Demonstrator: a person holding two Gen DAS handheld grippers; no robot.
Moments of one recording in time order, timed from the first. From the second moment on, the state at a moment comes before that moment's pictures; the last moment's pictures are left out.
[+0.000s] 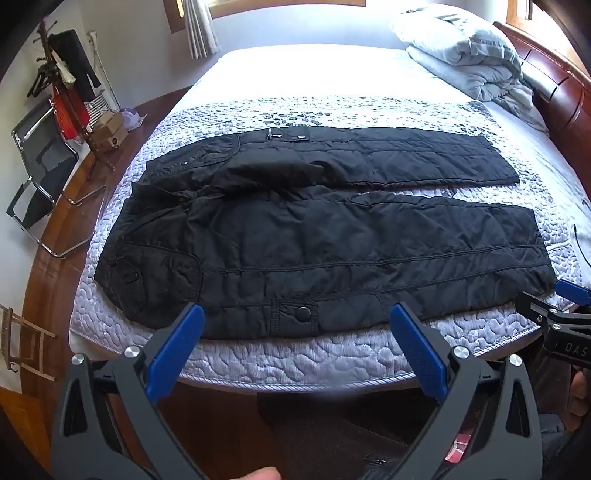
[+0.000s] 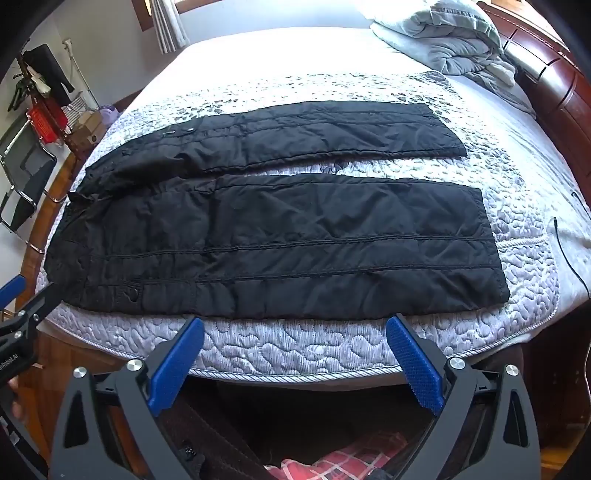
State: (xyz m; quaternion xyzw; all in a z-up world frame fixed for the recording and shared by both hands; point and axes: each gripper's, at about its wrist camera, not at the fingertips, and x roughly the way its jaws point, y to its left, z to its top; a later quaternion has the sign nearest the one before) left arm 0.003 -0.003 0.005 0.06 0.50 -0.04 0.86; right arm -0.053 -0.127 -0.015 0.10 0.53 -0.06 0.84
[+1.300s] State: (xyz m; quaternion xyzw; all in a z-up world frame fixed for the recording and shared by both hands) left arm 0.008 -0.005 0.001 0.07 0.50 -0.04 0.87; right arm -0.047 -0.137 -0.017 0.09 0.53 -0.07 0.84
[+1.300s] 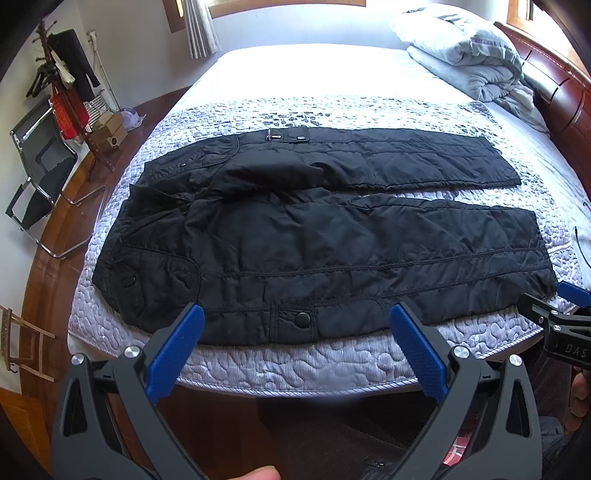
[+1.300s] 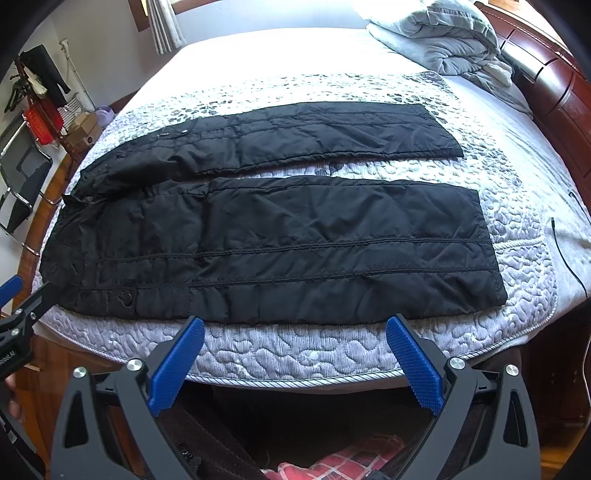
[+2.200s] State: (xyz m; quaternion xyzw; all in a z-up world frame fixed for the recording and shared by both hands) left arm 0.013 -0.007 0.021 0.07 0.47 -0.03 0.88; right arm -0.040 -0.143 -0.016 0.09 0.52 -0.08 0.85
